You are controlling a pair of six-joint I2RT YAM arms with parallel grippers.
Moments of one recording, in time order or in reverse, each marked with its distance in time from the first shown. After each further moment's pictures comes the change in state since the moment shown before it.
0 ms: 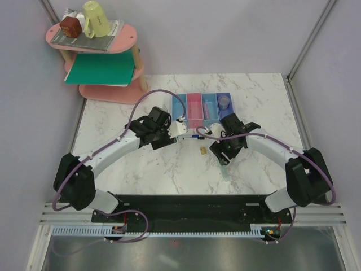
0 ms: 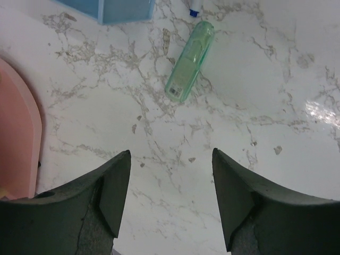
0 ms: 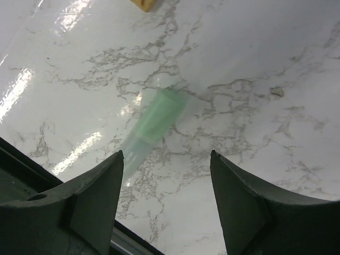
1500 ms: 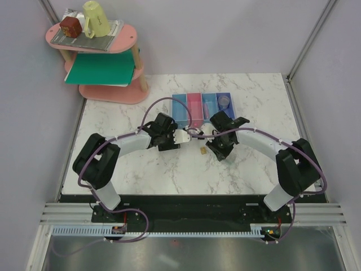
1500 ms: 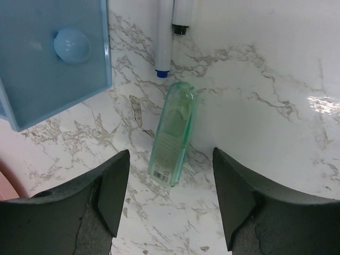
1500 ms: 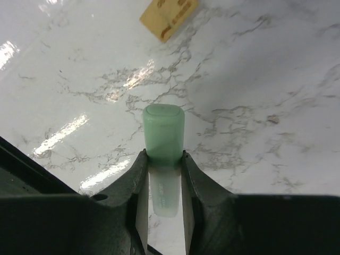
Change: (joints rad) left arm 0.049 0.284 -0.130 0.420 0.151 0.219; right arm 0.098 0.140 0.112 -0.072 0.039 -0.026
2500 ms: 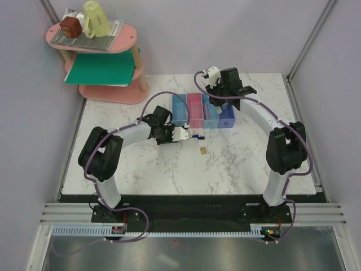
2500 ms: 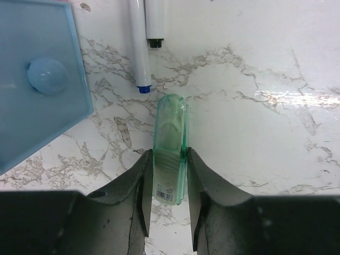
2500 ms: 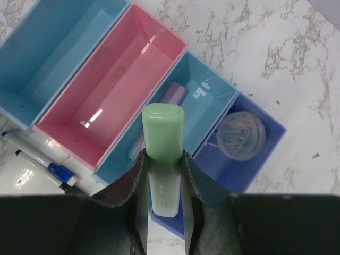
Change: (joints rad) left arm 0.078 0.105 0.142 -0.177 0.229 0.148; right arm -0.214 0.238 0.519 0.369 0.005 0.043
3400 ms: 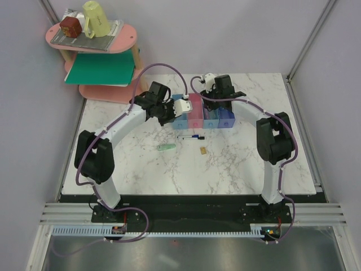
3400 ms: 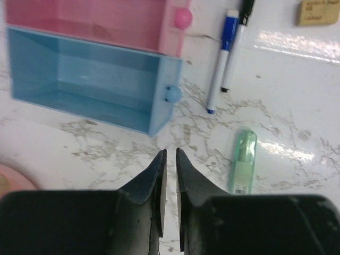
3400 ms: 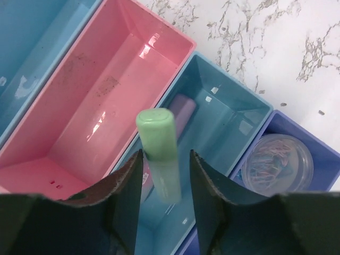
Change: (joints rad) left arm 0.029 -0.043 0.384 -0.246 0.073 -0.230; right arm 0.001 0.192 -0.009 0.188 -0.017 0.085
